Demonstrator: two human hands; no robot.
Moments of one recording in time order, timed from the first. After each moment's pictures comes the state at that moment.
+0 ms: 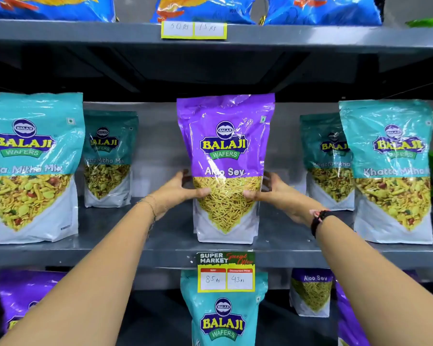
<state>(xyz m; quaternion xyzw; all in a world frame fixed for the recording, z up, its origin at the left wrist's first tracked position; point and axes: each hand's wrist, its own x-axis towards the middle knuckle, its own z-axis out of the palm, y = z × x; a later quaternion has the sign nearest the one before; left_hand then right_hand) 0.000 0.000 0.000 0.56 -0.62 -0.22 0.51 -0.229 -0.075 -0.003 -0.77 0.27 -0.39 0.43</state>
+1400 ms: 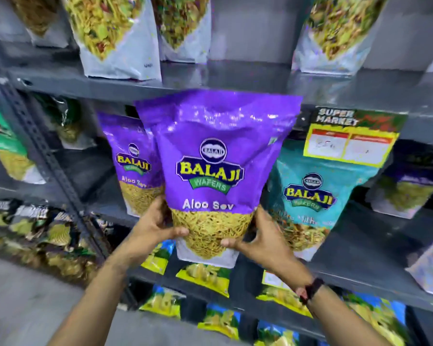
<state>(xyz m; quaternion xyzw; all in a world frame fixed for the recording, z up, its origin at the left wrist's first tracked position) 0.089 0.195 -0.294 0.58 -0.44 -0.30 0.62 -0.104 0.078 -0.279 -0.83 0.26 -0.28 0.41</state>
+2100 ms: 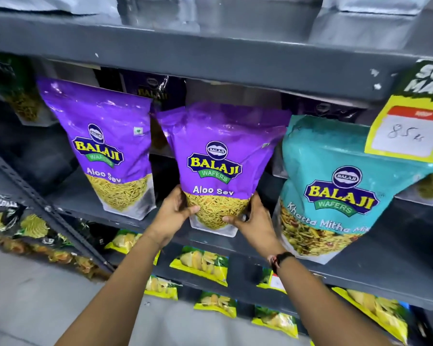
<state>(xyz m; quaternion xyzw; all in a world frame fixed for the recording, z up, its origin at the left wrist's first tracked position) 0.118 0.083 -0.366 0.62 -0.35 -0.35 0.61 -0.037 -0.006 -0.370 -0.74 0.36 -0.29 0.49</state>
